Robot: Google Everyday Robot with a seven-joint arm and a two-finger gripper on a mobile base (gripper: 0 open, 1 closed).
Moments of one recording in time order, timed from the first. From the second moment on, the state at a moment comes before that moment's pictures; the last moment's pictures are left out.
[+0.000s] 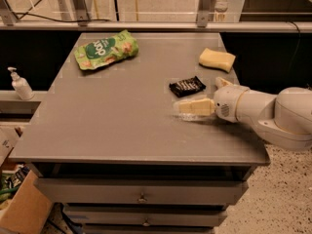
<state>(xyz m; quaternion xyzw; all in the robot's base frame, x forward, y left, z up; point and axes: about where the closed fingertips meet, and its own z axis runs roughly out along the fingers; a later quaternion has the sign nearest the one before) 0.600 -0.124 0.822 -0.27 0.76 0.23 0.55</state>
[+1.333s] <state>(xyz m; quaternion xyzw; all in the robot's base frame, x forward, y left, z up) 0.625 -0.105 0.826 -0.30 0.74 0.21 0.57</state>
